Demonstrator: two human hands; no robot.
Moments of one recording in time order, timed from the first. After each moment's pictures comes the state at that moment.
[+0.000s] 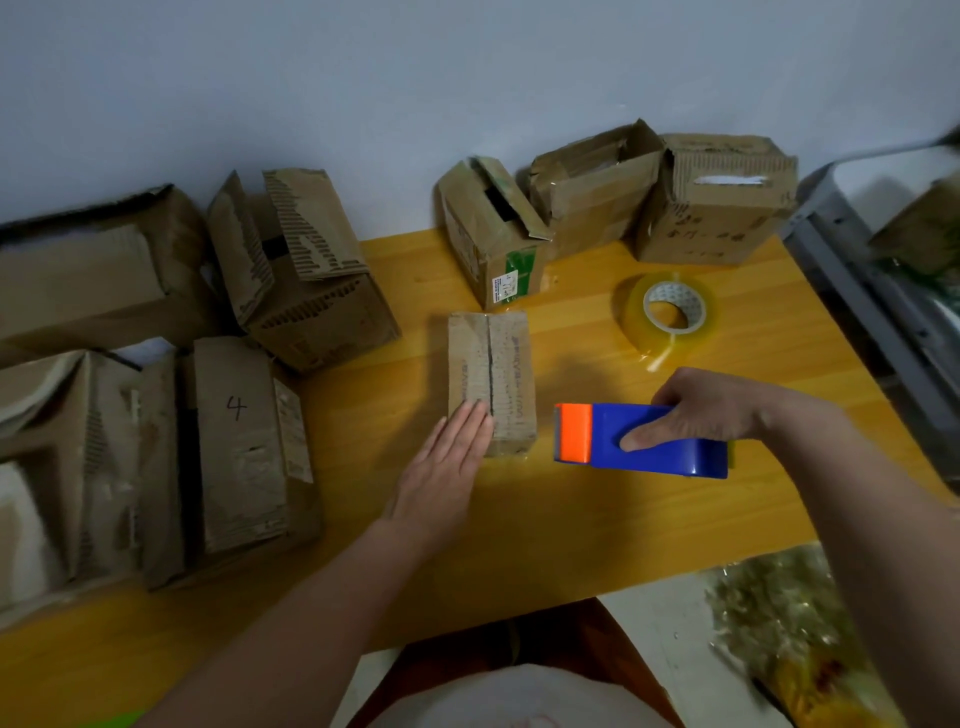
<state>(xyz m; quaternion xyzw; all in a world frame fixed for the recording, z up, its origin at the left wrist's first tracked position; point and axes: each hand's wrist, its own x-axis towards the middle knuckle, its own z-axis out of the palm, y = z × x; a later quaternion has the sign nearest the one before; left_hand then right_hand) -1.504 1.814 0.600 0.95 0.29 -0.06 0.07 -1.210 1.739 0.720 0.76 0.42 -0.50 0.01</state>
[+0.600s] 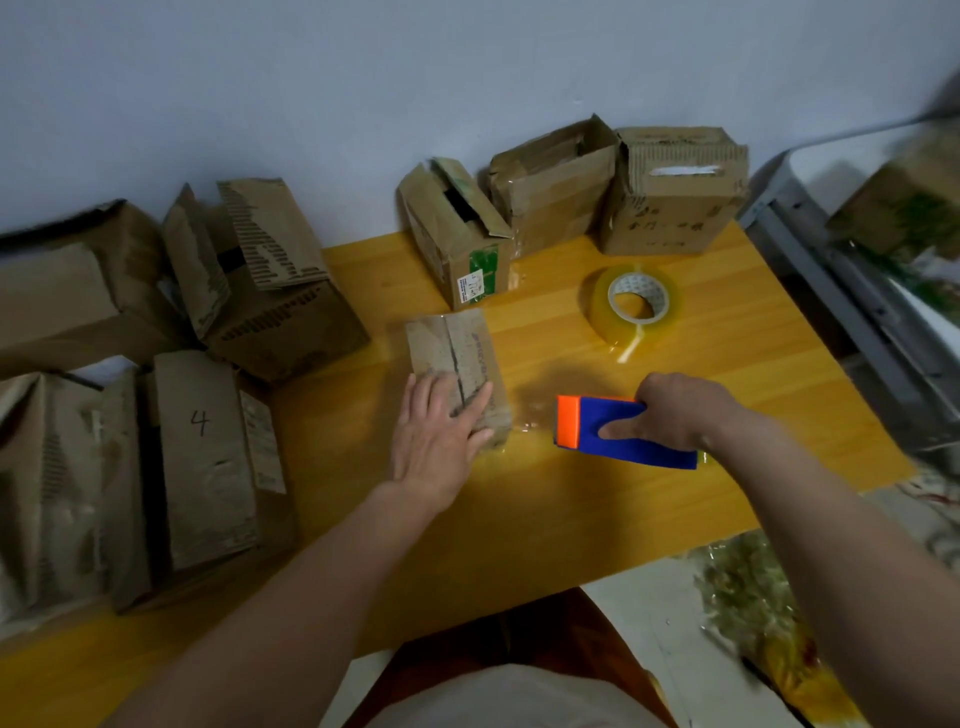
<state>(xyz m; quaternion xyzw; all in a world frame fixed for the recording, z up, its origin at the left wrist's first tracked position) -1.447 1.826 0.626 0.92 0.38 -0.06 0.02 -1.209 1.722 0.694 0.84 0.43 -0.31 0.13</state>
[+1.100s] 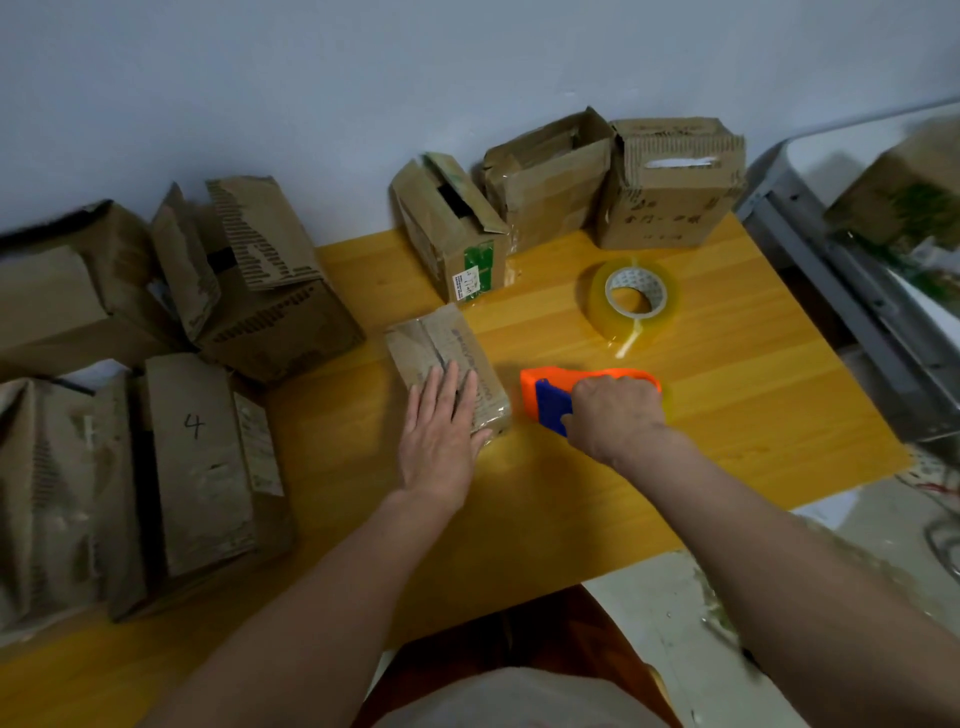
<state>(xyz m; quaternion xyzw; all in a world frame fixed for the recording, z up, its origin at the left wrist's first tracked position) -1.438 1.821 0.610 0.90 0.43 -0.06 0.05 -1.266 1.749 0.670 0.84 0.50 -0.12 0.17</state>
